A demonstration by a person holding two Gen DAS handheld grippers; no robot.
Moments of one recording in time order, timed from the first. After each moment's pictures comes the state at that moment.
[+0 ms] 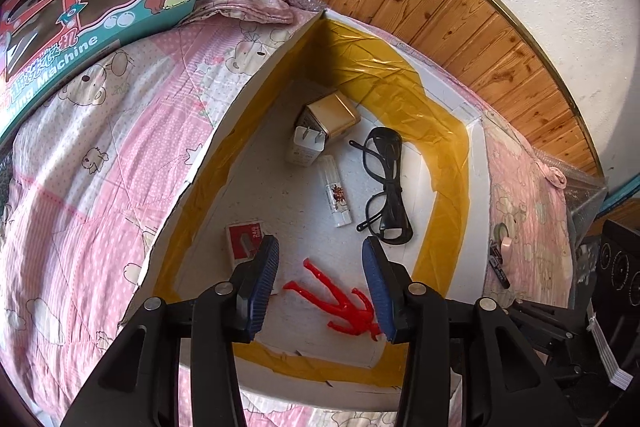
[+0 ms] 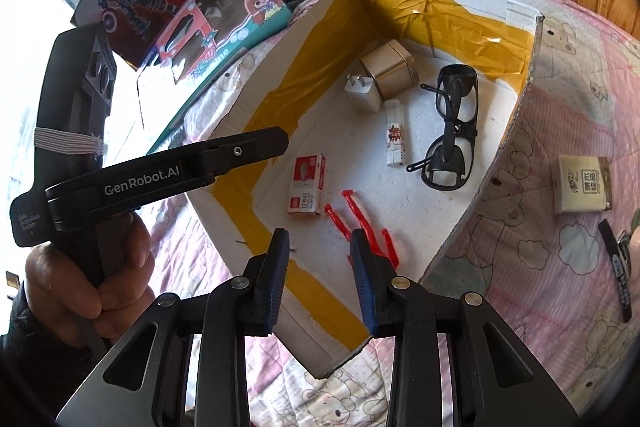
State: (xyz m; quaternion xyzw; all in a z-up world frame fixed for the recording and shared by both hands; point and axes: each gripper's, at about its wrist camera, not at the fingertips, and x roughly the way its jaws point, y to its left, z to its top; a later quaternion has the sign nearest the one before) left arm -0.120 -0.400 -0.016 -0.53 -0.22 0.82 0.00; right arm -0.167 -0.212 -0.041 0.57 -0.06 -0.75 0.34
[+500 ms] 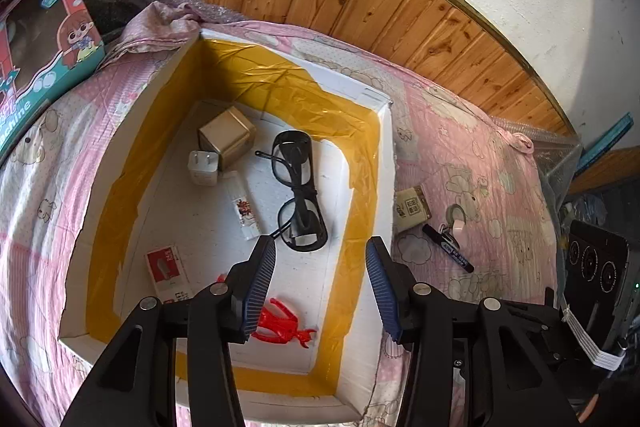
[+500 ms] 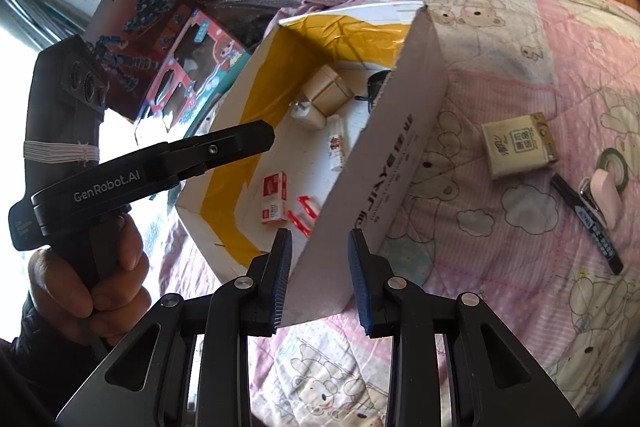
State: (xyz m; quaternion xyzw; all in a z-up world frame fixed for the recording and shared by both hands) left arm -0.151 -0.317 0.015 -0.53 -0.16 0.83 0.09; right arm -0.165 -0.121 -0.037 0.55 -0.15 -0.77 0.29
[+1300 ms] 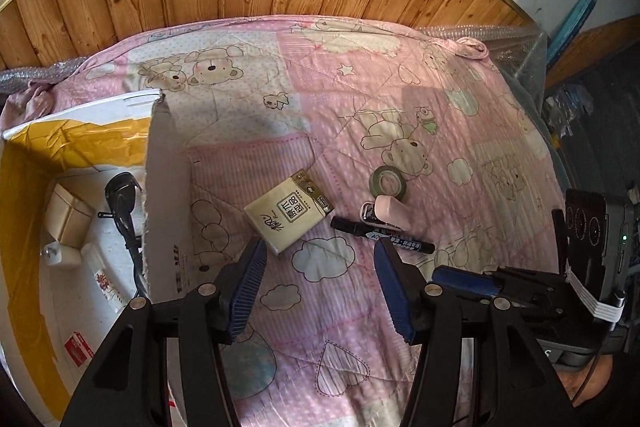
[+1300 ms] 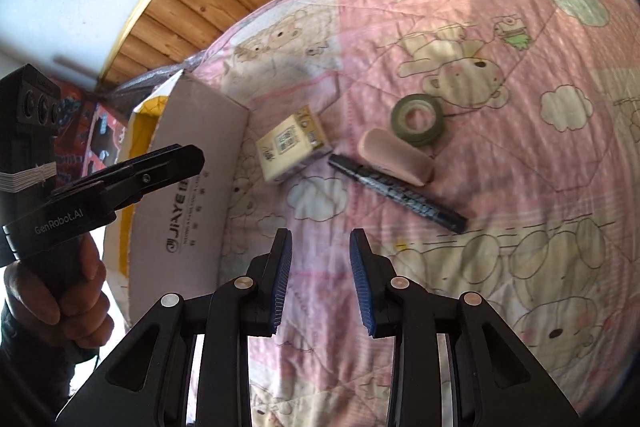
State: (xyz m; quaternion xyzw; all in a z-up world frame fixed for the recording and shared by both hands) left arm -0.220 -0.144 -0.016 -0.57 -0.01 0.80 0.20; right arm -0.166 0.055 -0.088 0.55 -0.23 -0.79 0.12
